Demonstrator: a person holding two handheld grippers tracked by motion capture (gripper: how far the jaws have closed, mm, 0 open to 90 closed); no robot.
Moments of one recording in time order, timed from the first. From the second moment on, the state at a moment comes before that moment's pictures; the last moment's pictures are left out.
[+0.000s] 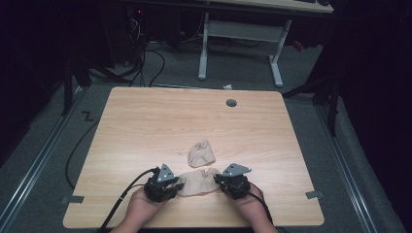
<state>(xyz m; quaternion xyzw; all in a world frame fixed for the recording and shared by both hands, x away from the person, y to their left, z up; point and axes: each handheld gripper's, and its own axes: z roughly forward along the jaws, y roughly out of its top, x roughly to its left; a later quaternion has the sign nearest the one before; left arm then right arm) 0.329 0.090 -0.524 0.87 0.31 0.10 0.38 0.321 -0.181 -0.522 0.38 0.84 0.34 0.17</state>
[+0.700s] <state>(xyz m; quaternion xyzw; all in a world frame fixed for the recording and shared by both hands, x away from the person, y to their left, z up) 0.313 0.136 -0.504 0.83 0.35 0.13 0.42 0.287 -0.183 -0.512 0.33 0.83 0.38 0.24</state>
